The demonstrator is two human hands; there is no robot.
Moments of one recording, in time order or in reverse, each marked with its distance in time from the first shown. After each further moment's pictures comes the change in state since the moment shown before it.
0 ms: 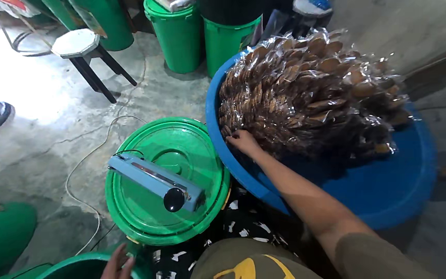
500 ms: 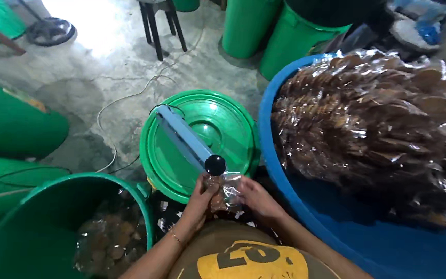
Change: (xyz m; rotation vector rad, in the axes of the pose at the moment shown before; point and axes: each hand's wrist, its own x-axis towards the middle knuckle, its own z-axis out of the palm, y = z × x) left_hand 0.018 0.112 0.106 -1.151 -0.279 0.004; right_hand -0.157 -0.020 0.086 0.499 -0.561 -0.230
